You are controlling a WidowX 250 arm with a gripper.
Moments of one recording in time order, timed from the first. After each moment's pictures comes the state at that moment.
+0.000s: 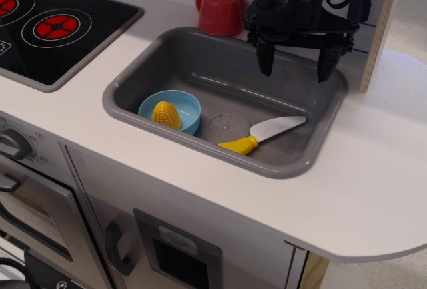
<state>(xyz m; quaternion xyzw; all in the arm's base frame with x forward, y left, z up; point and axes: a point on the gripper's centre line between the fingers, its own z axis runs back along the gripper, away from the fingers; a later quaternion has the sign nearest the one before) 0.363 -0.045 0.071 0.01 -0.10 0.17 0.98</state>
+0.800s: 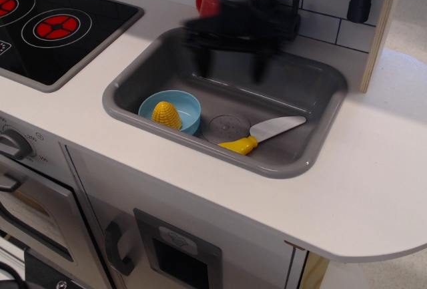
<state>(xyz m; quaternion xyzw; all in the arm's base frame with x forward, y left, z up) 0.339 0.029 0.058 0.02 -0.08 0.18 0.98</state>
